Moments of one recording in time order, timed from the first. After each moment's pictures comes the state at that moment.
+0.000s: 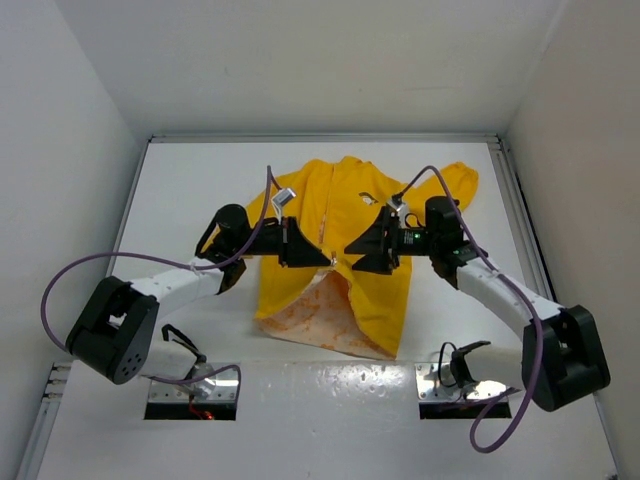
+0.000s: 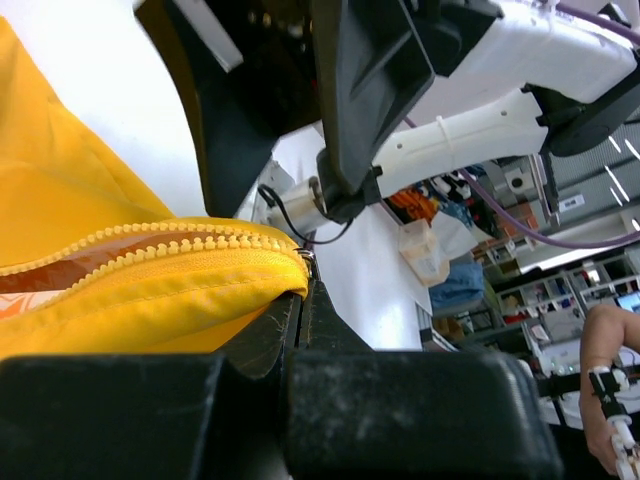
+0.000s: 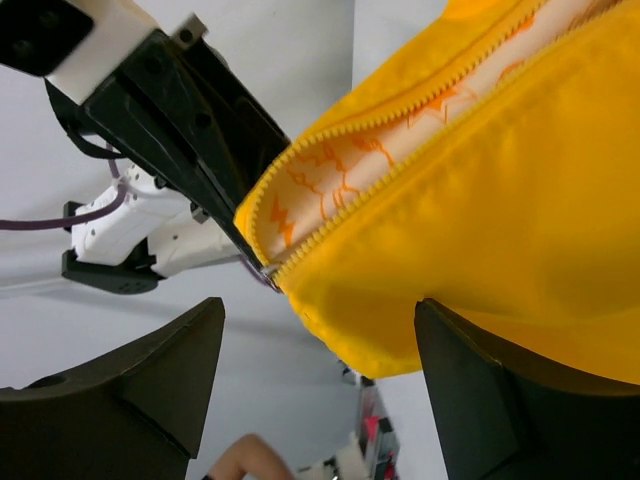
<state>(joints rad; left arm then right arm) -0.48 1.36 0.62 0.78 1.05 -0.92 0.32 1.22 0.62 0.16 -0.98 1.11</state>
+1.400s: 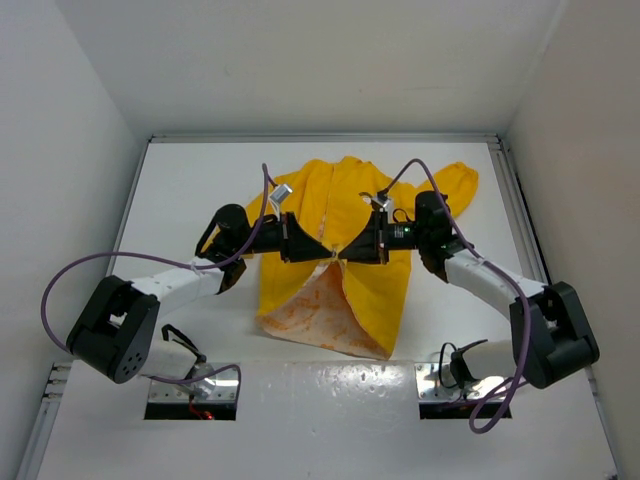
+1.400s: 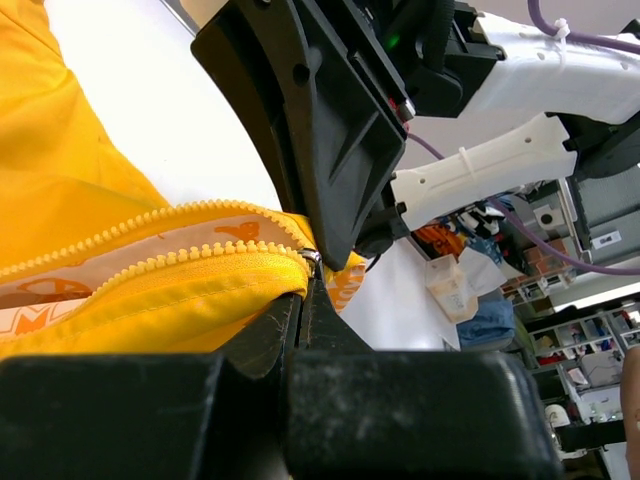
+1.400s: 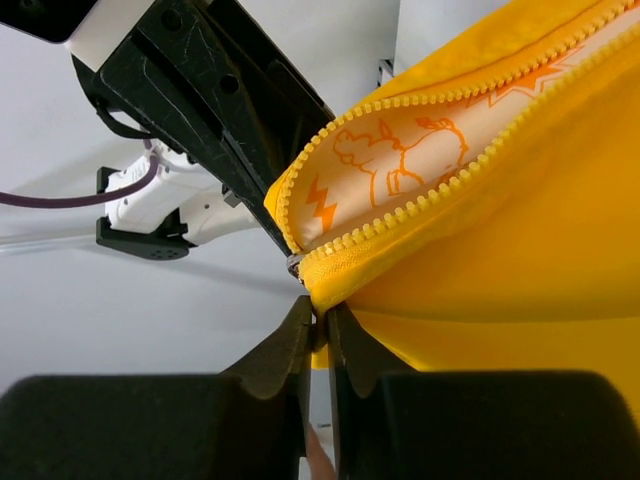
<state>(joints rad) -0.48 1.36 0.62 0.80 0.95 -0.90 0.36 1.35 0.64 0.37 -1.08 1.25</state>
